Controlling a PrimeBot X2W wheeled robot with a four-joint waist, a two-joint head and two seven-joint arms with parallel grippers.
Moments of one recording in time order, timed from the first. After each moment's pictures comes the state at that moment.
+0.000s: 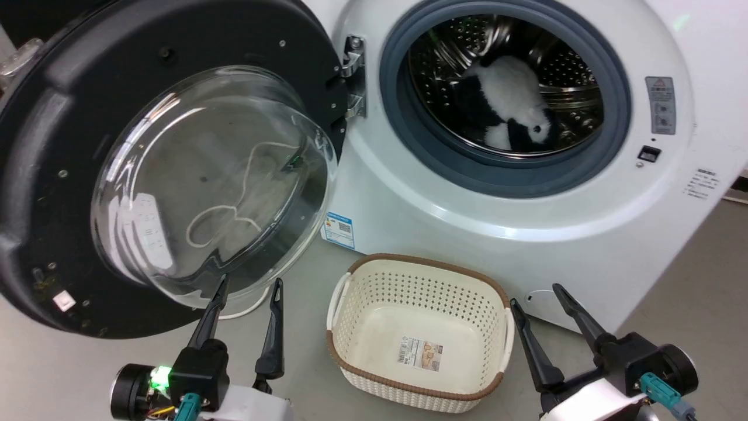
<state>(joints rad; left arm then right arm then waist) 0.03 0.07 -0.11 -0.09 0.00 0.03 -0.16 -0.01 -0.06 0.11 0.07 0.03 0.13 -0.16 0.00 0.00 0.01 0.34</state>
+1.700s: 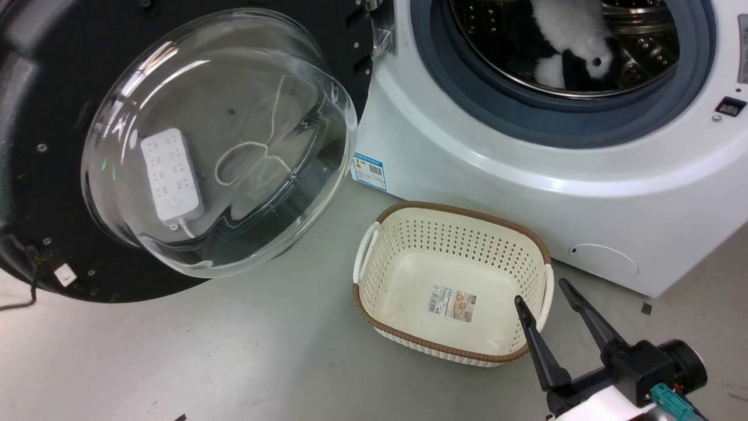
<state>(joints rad) -0.69 0.46 0.56 0.54 -0.98 0.07 0.38 -0.01 -0.10 0.14 0.06 0.03 0.13 -0.26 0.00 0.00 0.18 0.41</state>
